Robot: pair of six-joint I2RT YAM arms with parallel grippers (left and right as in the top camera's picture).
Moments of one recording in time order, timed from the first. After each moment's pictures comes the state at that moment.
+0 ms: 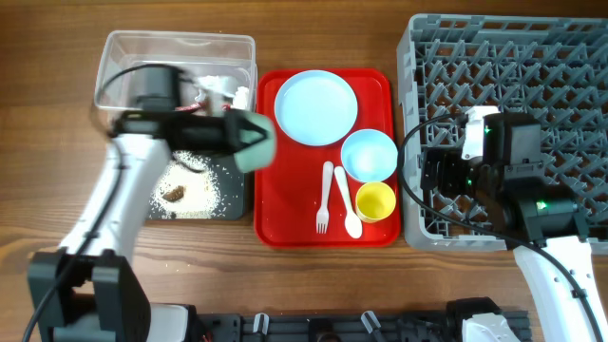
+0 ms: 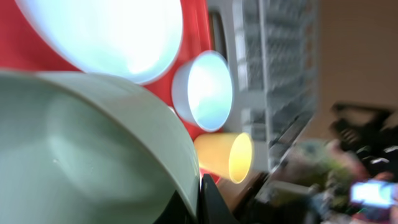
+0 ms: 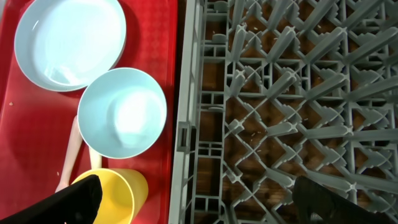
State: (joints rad) left arm -0.13 1.57 1.15 -0.69 0.83 -0.24; right arm 0.10 1.05 1.01 -0.91 -0.01 0.09
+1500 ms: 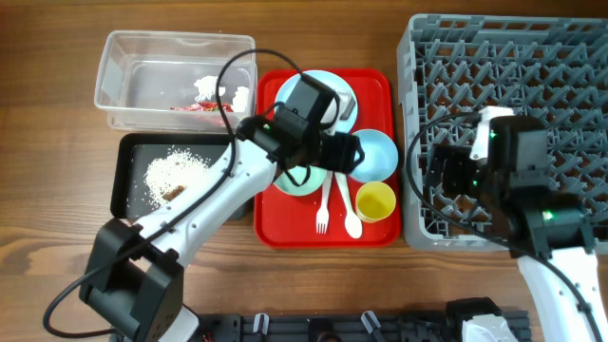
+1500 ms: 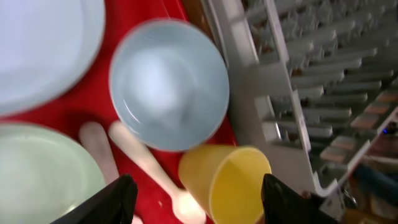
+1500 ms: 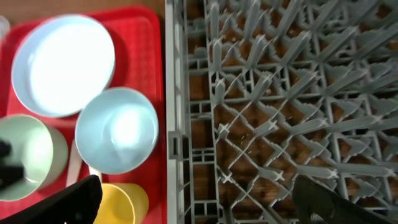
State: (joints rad) left arm -0.65 1.70 1.29 -0.61 0.39 -0.39; right arm 0.10 1.00 1.02 -0.91 0.05 0.19
